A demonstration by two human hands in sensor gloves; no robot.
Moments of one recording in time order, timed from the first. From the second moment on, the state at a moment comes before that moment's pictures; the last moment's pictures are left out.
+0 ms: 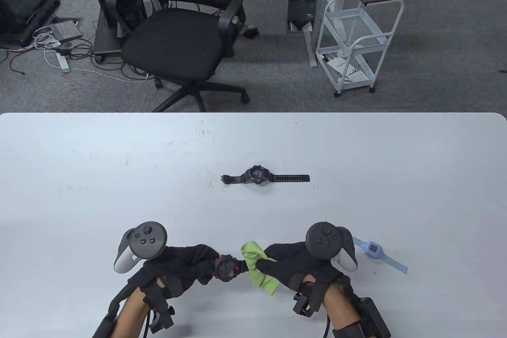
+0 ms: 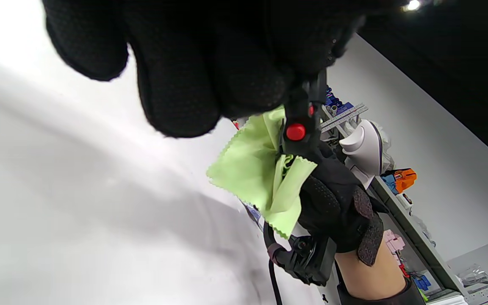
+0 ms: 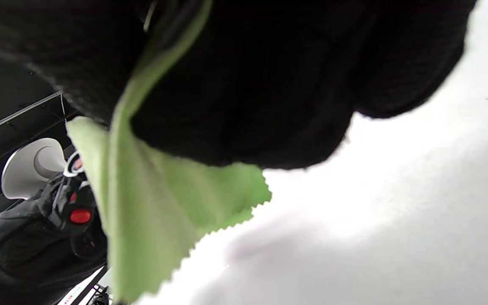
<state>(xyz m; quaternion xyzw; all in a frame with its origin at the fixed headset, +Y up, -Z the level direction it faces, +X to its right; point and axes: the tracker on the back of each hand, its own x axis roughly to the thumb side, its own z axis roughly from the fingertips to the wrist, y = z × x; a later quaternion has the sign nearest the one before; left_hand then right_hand) -0.214 -0.711 -0.266 -0.22 -0.30 0.45 0.81 0.105 -0.726 -0.277 0.25 0.12 0.85 0.44</state>
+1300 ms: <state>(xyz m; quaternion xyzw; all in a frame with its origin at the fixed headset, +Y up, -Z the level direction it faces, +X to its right) -0.221 -0.708 -0.267 -0.20 -0.29 0.46 0.81 0.122 -0.725 -0.284 0.24 0.17 0.84 0.46</state>
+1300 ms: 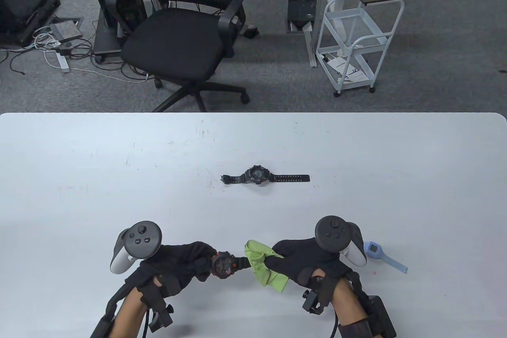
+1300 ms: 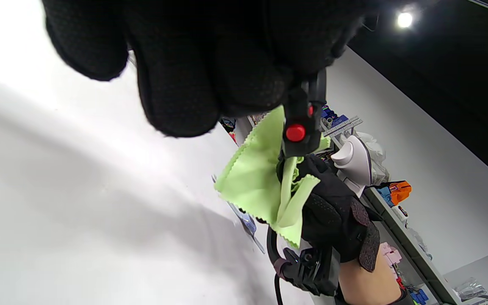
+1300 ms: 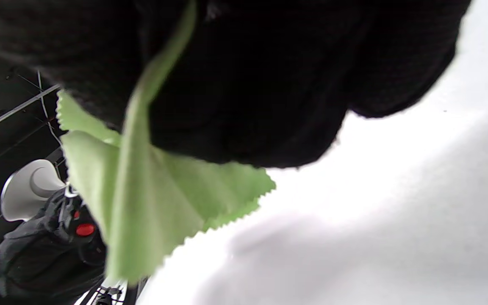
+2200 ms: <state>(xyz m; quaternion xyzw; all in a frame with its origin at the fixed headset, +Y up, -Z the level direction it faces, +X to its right) -0.229 -0.708 -0.269 -0.20 -0.29 0.47 0.81 0.138 -0.726 -0.290 0.21 0.18 0.85 0.45</state>
